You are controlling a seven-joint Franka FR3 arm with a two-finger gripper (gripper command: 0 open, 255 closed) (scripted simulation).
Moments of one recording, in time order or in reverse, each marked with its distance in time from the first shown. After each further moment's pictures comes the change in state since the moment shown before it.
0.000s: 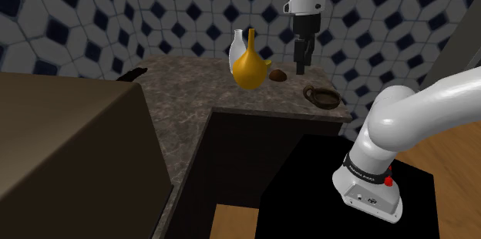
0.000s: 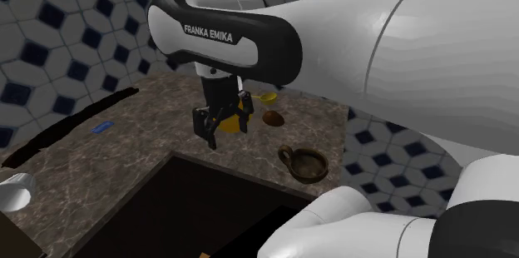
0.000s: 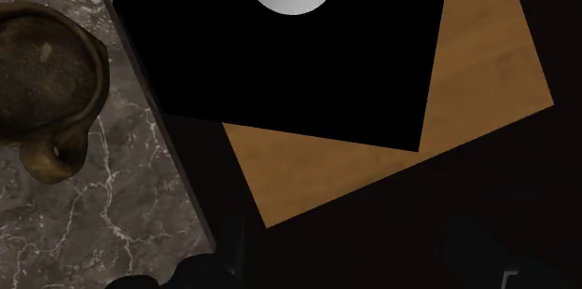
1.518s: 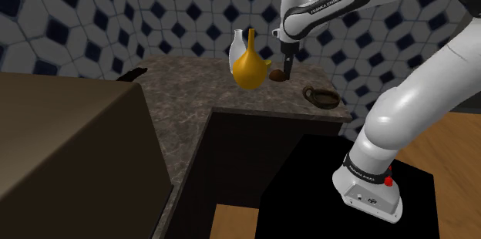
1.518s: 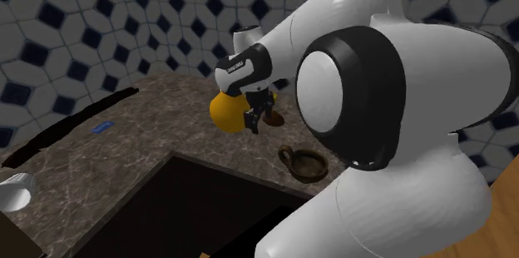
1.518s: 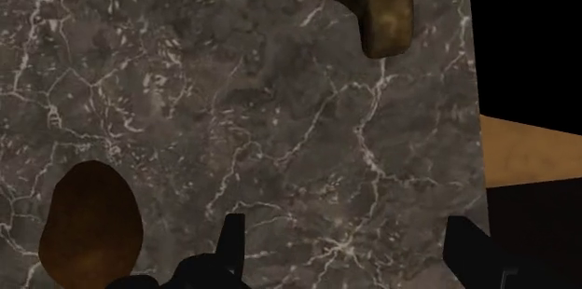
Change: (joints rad) arm -0.098 0.425 -0.273 -0.042 -0.321 0.639 -0.442
